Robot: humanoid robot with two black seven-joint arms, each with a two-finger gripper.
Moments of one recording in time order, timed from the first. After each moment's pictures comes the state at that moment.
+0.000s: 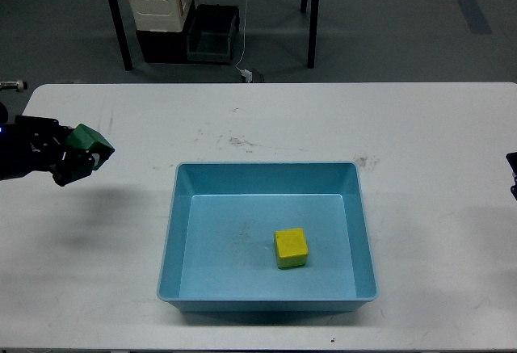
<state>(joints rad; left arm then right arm) -0.75 1.05 -0.48 -1.42 1.92 -0.18 -0.49 -0.10 -0.65 1.17 1.49 -0.76 -0.09 0.49</state>
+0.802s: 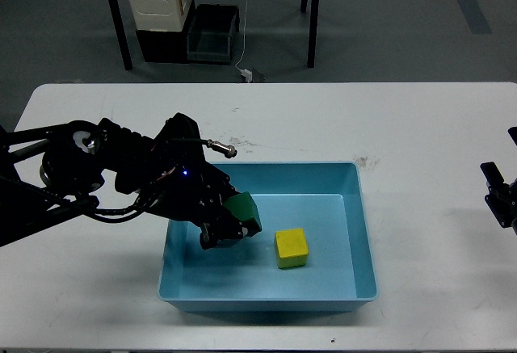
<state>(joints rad) -0.97 0.56 -0.25 -1.47 2.17 -0.49 -0.49 -0.09 -0.57 1.12 1.49 -0.77 -0.08 0.49</state>
